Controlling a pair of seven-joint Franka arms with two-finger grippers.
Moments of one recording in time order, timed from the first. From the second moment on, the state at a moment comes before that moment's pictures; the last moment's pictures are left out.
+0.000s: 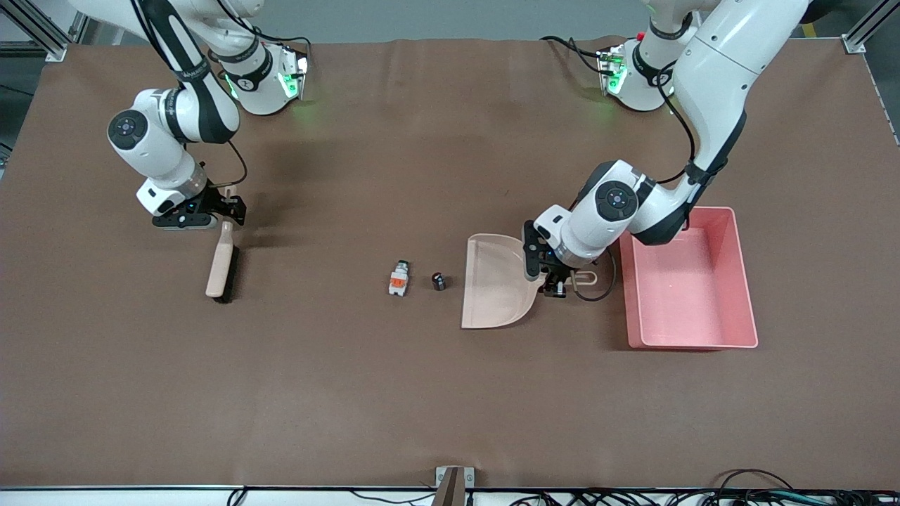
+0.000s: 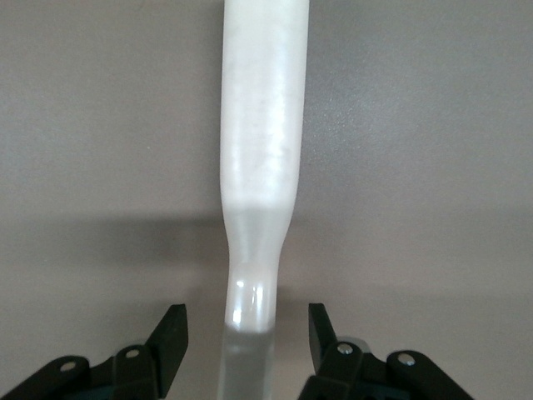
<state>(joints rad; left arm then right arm) -0.05 0.58 -0.46 -1.99 0.27 2.67 0.96 -0.11 0.03 0.07 -2.71 0.00 2.79 -0.06</state>
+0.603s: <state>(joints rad) -0.05 0.58 -0.48 -1.97 0.27 2.61 0.98 -0.11 0.03 0.07 -2.71 0.00 2.79 -0.06</state>
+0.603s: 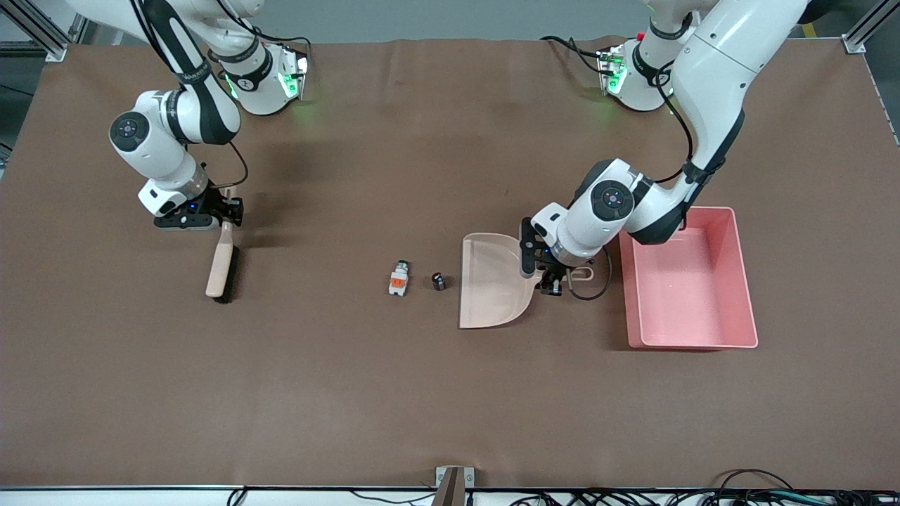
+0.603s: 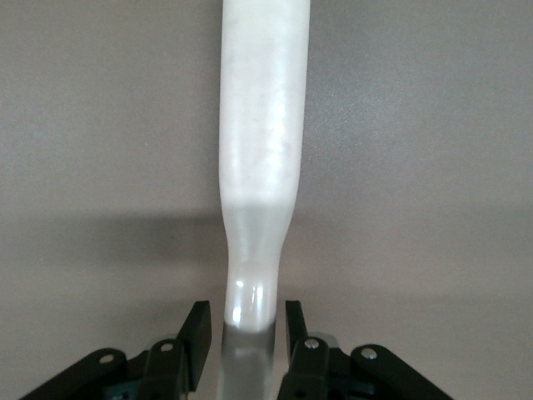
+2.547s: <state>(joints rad) -0.12 0.61 -0.49 -1.84 0.29 2.43 0.88 0.48 0.17 0.08 -2.37 0.10 2.63 0.68</state>
